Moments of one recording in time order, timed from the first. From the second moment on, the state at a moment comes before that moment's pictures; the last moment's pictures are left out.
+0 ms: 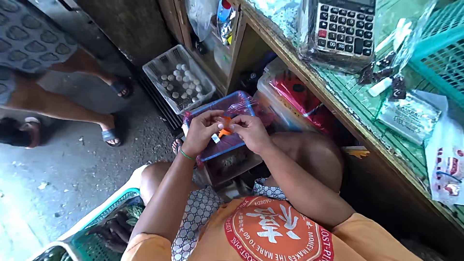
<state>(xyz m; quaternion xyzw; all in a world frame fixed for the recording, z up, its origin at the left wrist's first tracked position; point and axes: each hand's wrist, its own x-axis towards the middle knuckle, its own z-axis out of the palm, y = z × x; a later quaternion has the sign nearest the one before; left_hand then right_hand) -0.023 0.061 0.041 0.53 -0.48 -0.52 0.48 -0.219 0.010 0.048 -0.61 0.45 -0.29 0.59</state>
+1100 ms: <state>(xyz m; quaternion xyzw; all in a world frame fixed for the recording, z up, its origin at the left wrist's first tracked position) 0.032 0.061 -0.041 0.66 -0.49 -0.24 0.51 -0.201 0.025 0.063 -0.64 0.43 -0.41 0.48</state>
